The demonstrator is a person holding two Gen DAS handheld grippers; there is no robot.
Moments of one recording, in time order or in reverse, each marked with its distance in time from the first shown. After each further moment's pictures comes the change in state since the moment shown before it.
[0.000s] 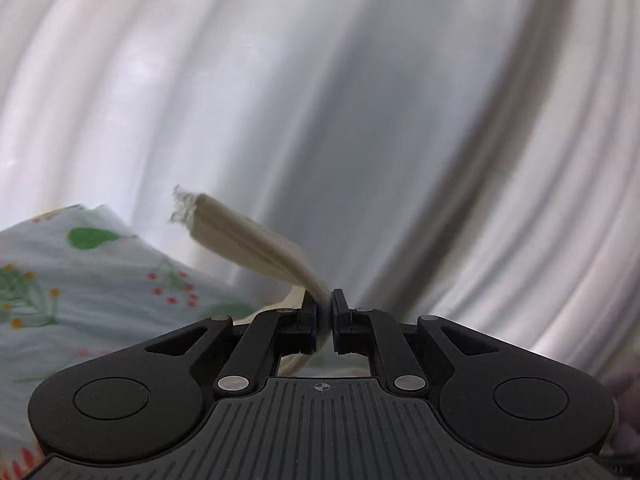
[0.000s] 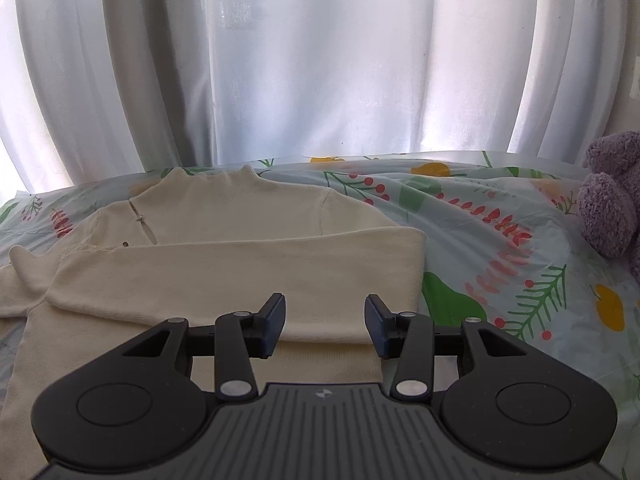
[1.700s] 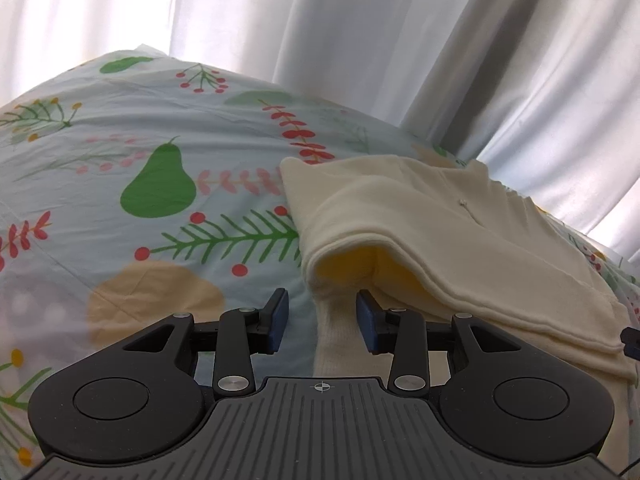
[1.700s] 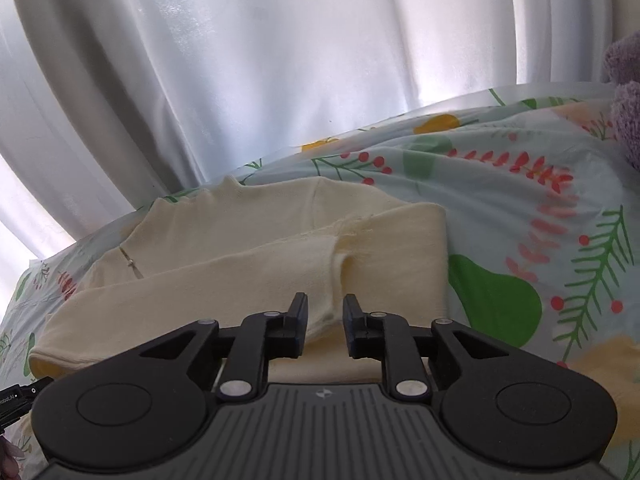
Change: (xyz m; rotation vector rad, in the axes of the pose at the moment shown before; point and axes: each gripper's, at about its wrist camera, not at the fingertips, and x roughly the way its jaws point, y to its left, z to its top) left arm 0.046 -0.009 -0.110 -0.074 0.388 0.302; right arm 0.066 -0.039 0.017 0.264 0.081 0.124
